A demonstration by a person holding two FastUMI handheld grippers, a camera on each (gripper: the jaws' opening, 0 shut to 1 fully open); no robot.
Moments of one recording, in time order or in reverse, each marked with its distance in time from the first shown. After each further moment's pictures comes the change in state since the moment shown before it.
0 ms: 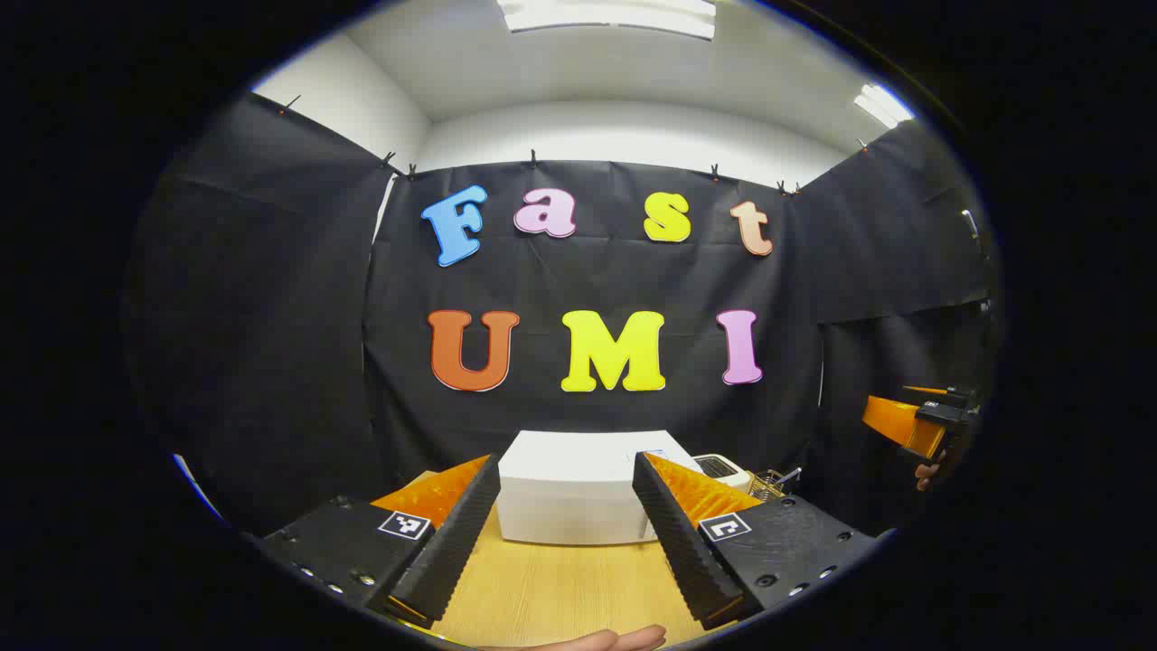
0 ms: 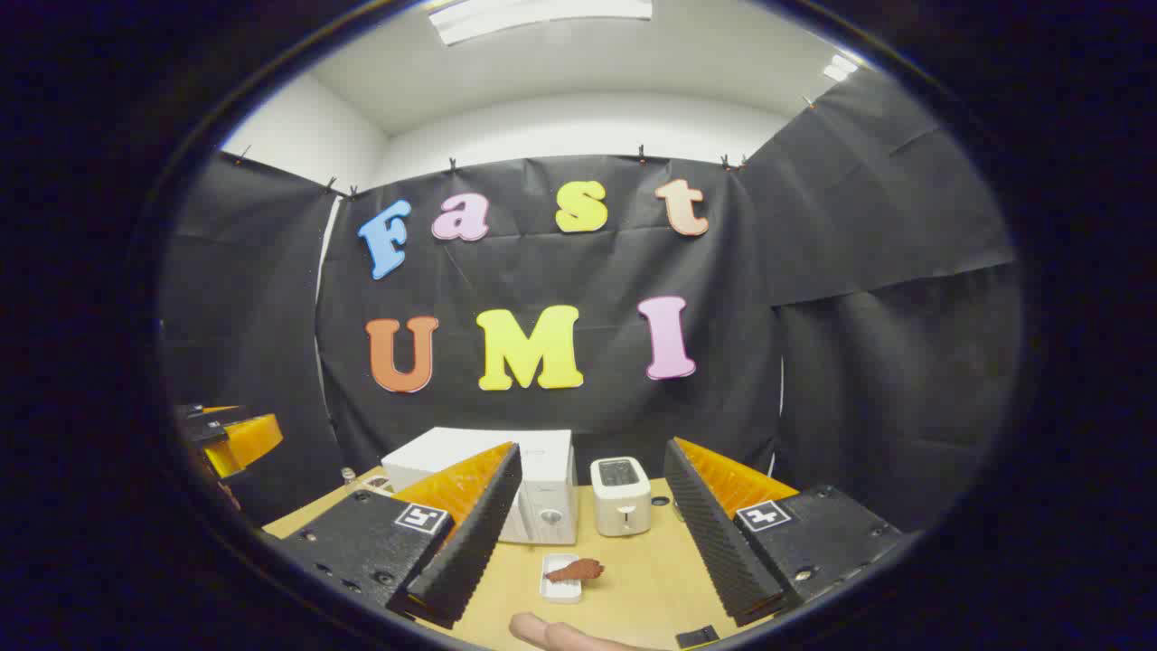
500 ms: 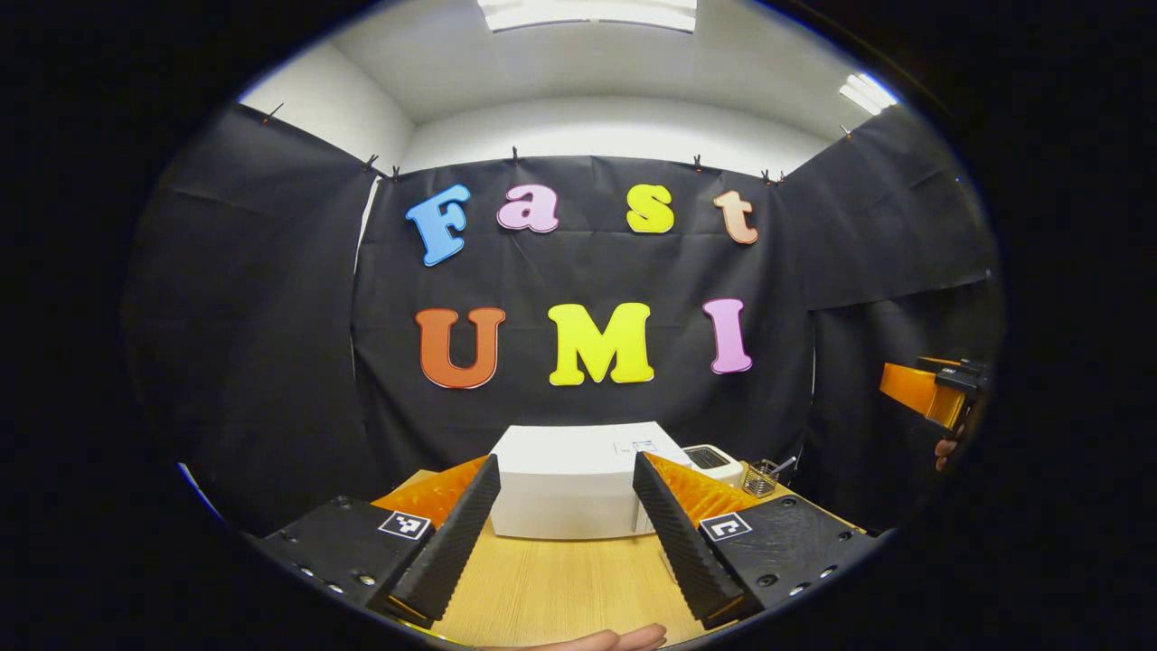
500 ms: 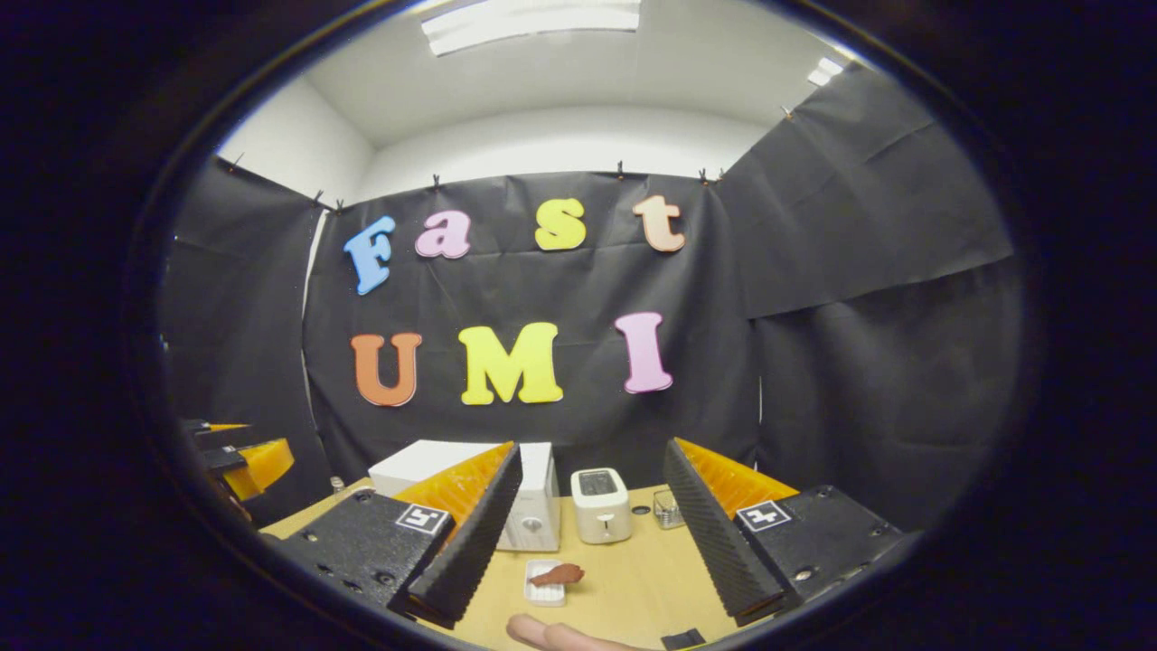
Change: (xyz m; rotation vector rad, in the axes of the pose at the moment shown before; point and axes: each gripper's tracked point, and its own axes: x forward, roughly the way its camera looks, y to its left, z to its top) left arm -0.005 -0.025 -0.012 0.021 0.015 -0.023; right arm -0.018 -0.029 0.013 0.001 -0.054 -0.042
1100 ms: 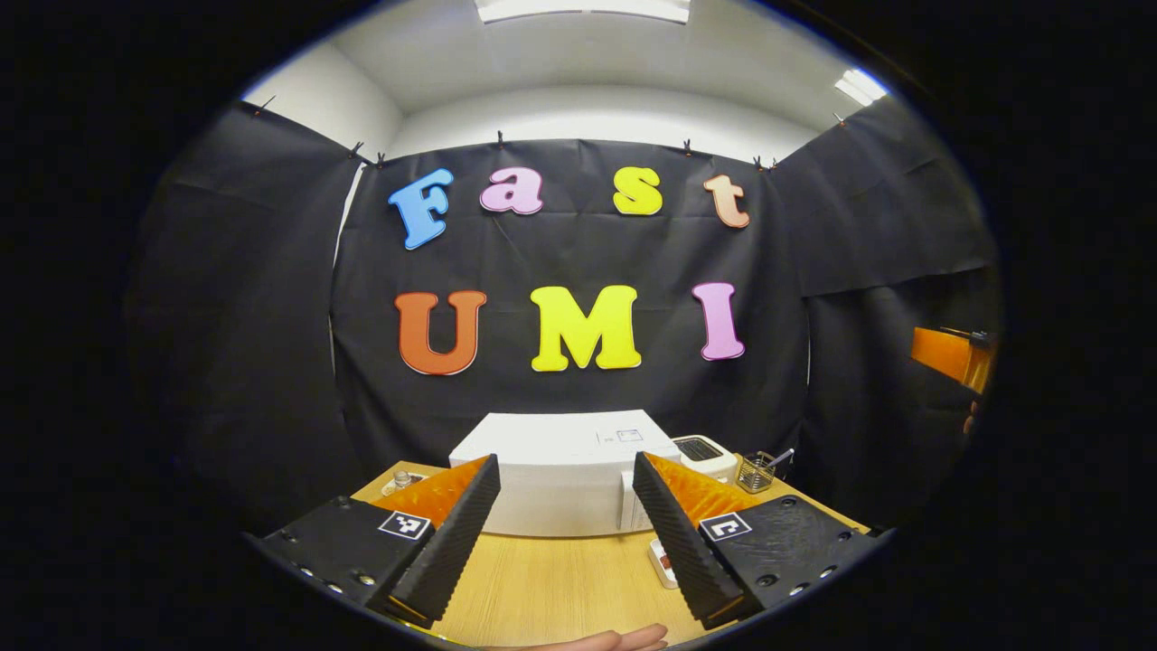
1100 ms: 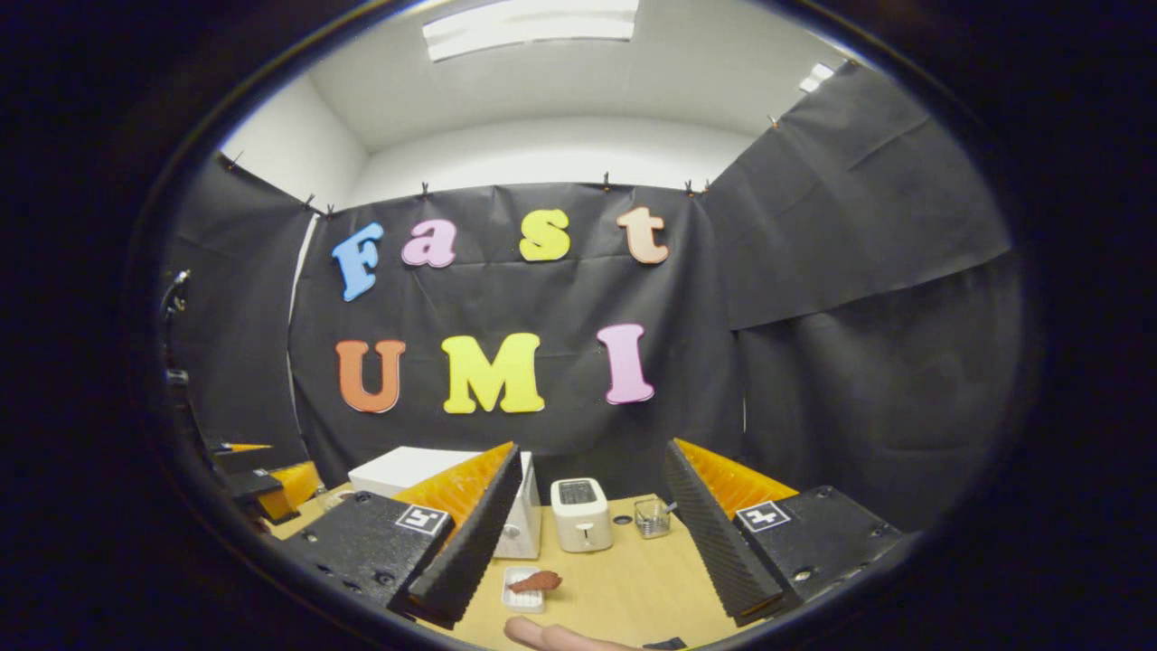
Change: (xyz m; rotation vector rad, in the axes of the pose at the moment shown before) left arm 0.054 -0.036 -0.048 -0.001 0.033 -0.032; right arm 0.003 -0.023 -0.011 0.014 -0.024 -0.018
